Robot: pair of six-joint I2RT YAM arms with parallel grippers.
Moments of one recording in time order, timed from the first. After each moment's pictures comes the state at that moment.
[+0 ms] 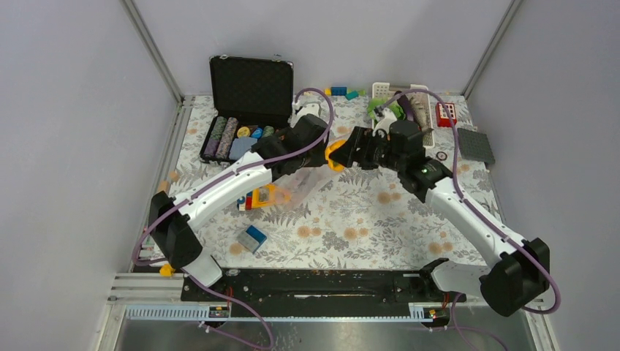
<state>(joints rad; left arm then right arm) -0.83 1.61 1.53 -0.66 -0.31 -0.66 0.48 1.21 1.05 -0.19 -0.37 0.61</state>
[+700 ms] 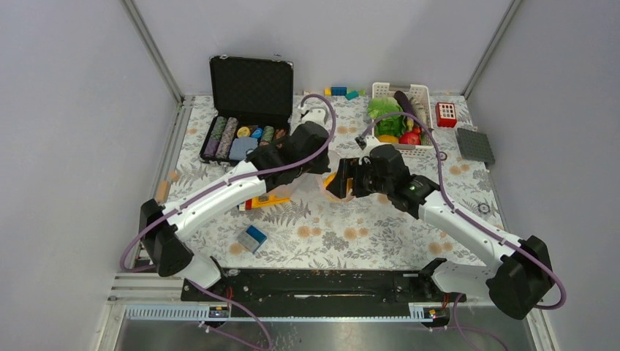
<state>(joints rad) -0.89 1.53 1.47 -0.61 -0.30 -0.62 0.66 1.18 0.86 -0.26 -0.20 0.52</state>
